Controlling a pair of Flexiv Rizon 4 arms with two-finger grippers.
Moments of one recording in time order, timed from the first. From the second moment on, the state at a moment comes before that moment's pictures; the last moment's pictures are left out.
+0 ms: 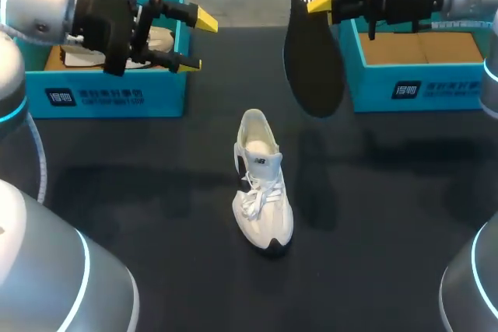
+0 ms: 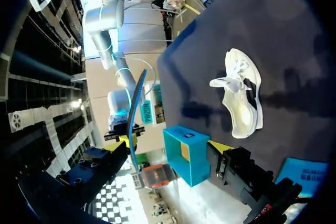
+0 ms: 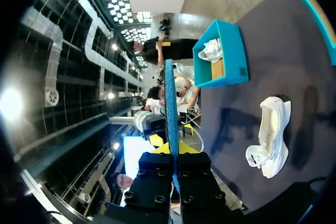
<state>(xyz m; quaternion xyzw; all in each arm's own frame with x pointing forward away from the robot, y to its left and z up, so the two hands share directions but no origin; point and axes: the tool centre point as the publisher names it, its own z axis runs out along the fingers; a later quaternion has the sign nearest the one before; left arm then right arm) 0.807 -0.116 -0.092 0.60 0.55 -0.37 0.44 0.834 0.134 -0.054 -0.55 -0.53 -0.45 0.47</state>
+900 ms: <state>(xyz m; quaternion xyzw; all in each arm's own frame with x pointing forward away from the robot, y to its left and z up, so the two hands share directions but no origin) 0.812 -0.156 -0.102 0.49 0.53 -0.42 0.54 0.872 0.184 -0.081 -0.58 -0.52 -0.37 0.51</state>
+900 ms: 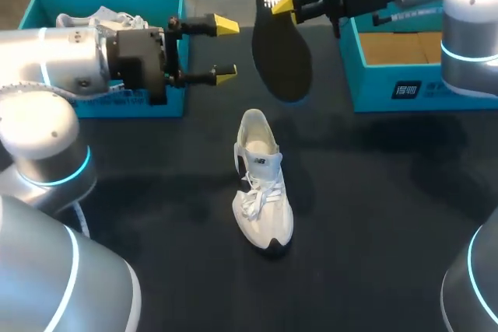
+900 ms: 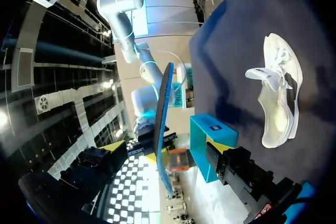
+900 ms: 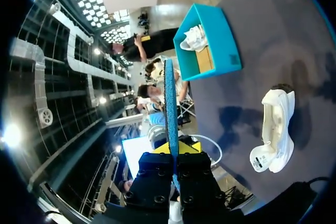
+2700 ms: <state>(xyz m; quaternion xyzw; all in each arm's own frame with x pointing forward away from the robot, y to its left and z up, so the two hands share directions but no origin) 0.821 -0.195 -0.111 0.46 0.52 -0.45 0.56 0.868 0.213 -0.096 -0.57 -0.51 -0.38 0.53</state>
